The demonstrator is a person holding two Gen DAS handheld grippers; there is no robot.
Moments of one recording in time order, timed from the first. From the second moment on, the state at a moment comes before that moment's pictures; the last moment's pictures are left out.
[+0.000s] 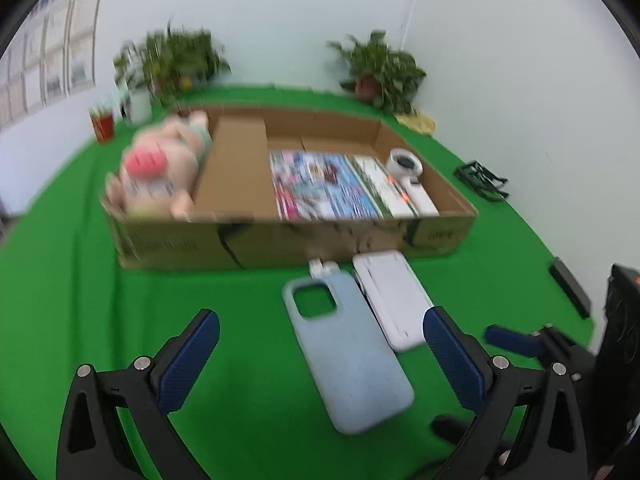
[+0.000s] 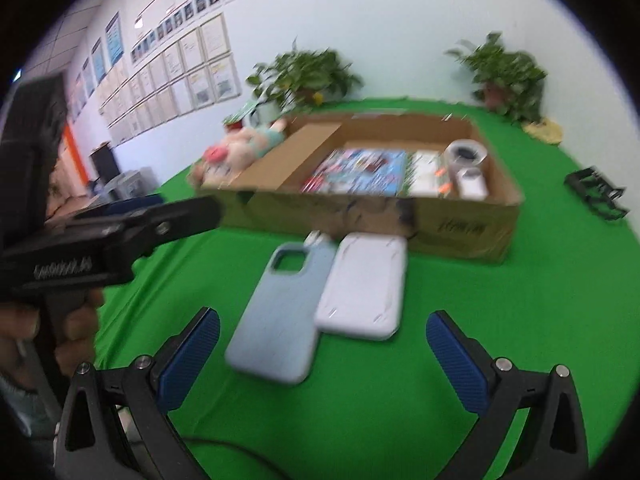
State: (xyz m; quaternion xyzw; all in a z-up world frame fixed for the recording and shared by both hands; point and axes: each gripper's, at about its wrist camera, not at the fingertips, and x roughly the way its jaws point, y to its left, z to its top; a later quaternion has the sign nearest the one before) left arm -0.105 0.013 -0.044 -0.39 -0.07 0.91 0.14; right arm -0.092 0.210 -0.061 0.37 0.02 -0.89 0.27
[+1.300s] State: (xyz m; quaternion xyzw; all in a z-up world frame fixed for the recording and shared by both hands) left arm -0.095 -0.003 -0.128 -0.49 -0.24 0.79 0.26; right arm -0.068 0.180 -0.105 0.44 0.02 -0.86 0.26
